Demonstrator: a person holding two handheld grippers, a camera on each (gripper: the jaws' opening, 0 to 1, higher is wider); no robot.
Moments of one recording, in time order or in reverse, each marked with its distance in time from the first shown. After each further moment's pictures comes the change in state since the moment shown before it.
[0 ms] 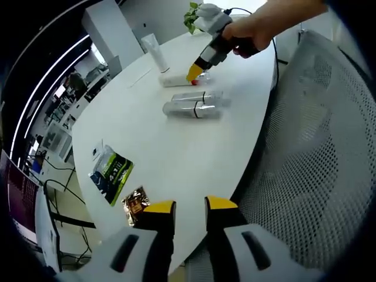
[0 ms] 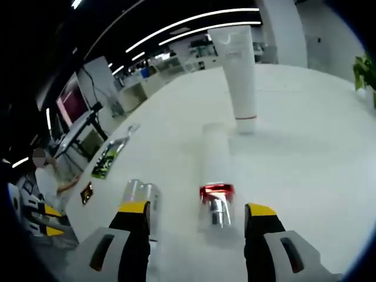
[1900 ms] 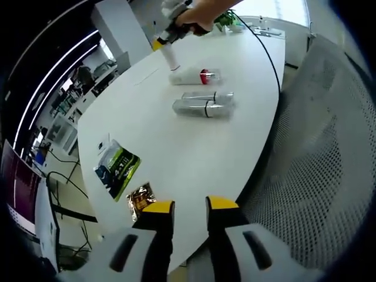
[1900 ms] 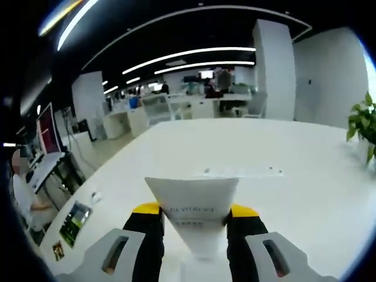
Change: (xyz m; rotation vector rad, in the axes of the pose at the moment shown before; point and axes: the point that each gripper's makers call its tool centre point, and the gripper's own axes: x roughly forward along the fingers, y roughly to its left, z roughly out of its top) left arm -0.001 0.010 -0.002 -0.049 0.003 0.037; right arm 0.029 -0.049 0.201 -0.070 -0.318 -0.146
